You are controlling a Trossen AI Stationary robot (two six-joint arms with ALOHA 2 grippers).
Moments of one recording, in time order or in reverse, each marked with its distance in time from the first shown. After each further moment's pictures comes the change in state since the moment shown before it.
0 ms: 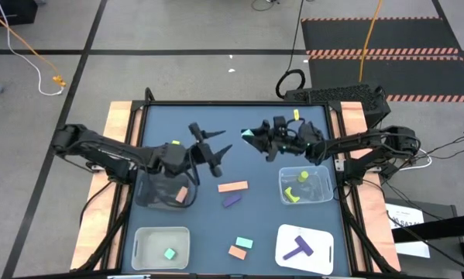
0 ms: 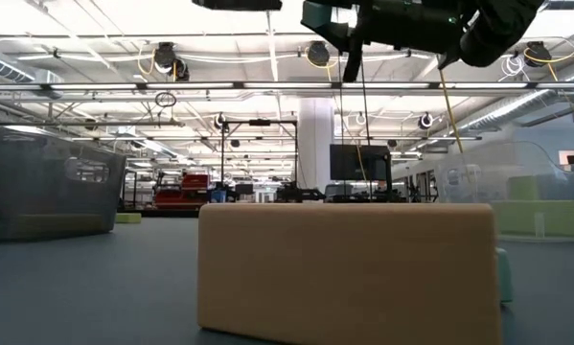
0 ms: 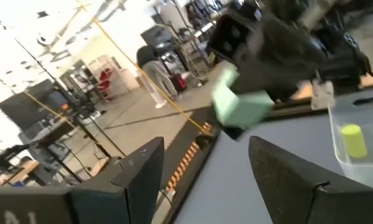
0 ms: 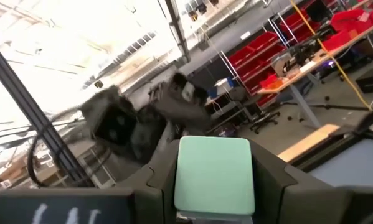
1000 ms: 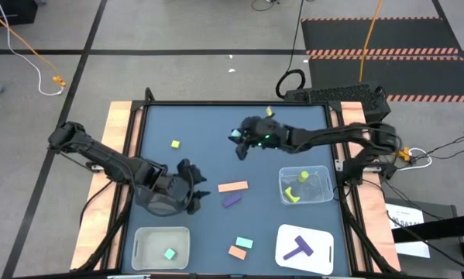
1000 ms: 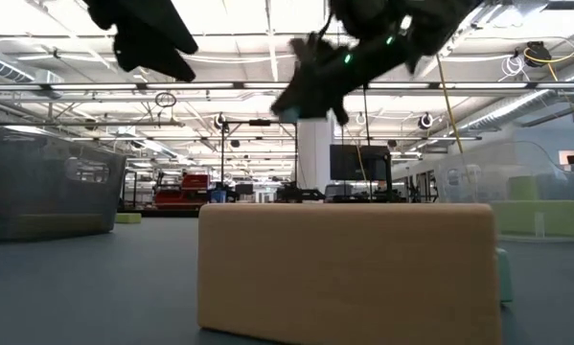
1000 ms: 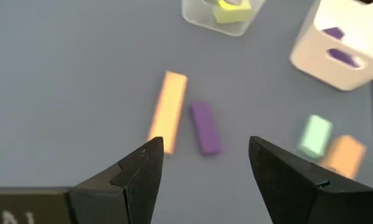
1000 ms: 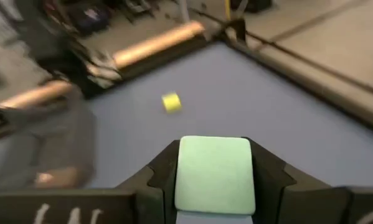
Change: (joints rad) left arm -0.222 -0.057 0.001 -0.808 0.324 -1.063; right arm -0.053 0.220 0.330 -0.793 0.191 -0.334
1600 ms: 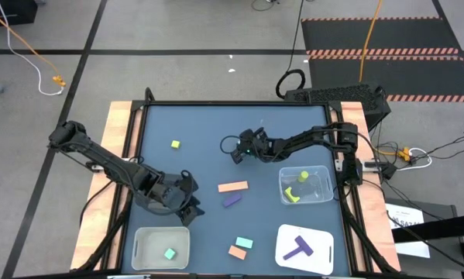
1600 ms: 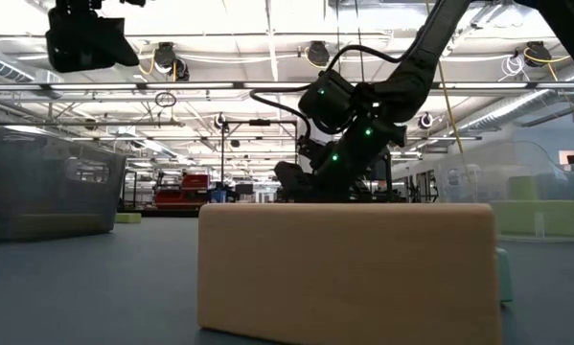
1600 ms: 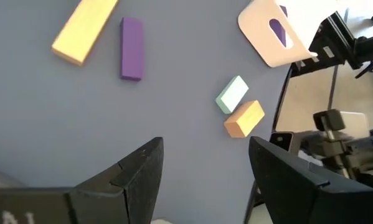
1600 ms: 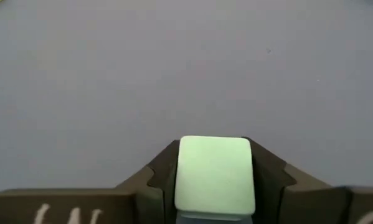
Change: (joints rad) left arm -0.078 0.000 0.000 -0.003 0.253 -0.454; right arm 0.004 0.358 0.005 -0.044 0.280 0.233
